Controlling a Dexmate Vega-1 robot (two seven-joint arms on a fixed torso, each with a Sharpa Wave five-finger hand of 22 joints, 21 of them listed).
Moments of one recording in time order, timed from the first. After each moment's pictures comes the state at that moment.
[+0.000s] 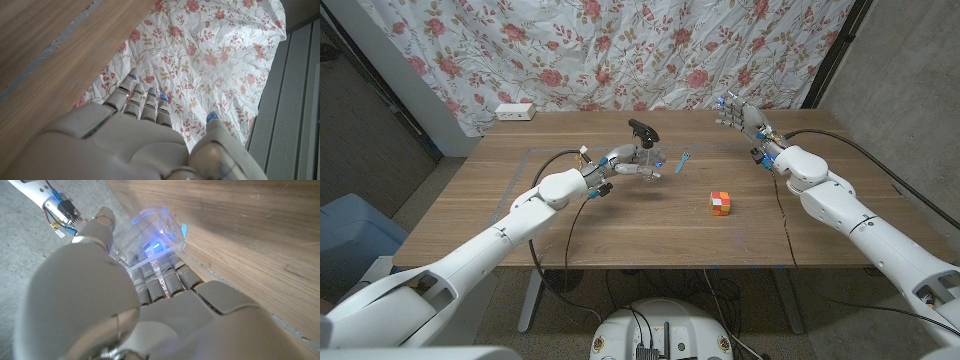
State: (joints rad) left arm 0.69 0.61 0.62 -1.42 -0.27 -0.30 -0.28; left_hand 1.09 -0.05 0.36 -0.15 0.22 0.50 -0.06 0.69 0.27 0.62 -0.16 0.39 0.43 0.54 -0.05 0.33 0.25 0.44 -0.04 0.21 0.17; right arm -0.75 -0.68 -0.42 -1.49 0.45 0.22 0.08; right_hand 0.15 0.08 0.30 -0.05 0.20 0.22 -0.03 0.19 0.18 0.22 0.04 0.19 0.20 0.14 0.05 0.20 0.31 0.37 0.06 0.24 0.16
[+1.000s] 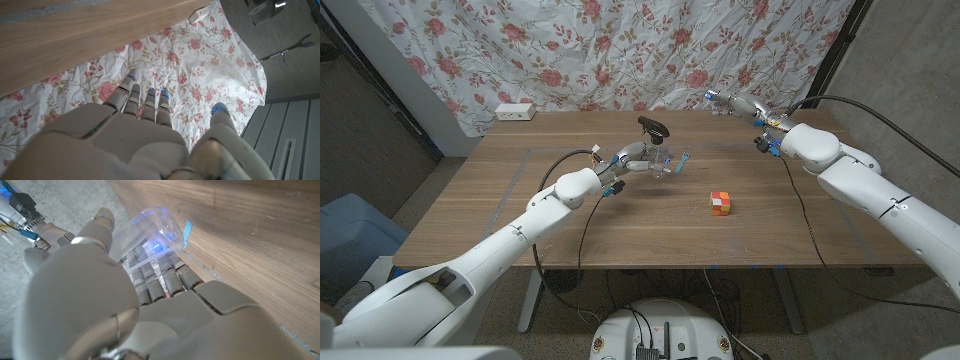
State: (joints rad) left arm 0.68 0.55 0.65 -1.42 -0.24 -0.22 -0.18; left_hand 1.07 -0.05 0.36 -0.15 0.22 0.50 -0.06 0.70 0.26 0.62 -0.16 0.37 0.42 0.54 -0.05 0.31 0.23 0.44 -0.04 0.21 0.17; right arm -0.73 -0.87 -0.44 -1.77 0.25 0.05 0.09; right_hand 0.23 0.05 0.33 -0.15 0.19 0.29 -0.03 0.21 0.18 0.20 0.06 0.19 0.20 0.12 0.08 0.20 0.28 0.36 0.07 0.21 0.16
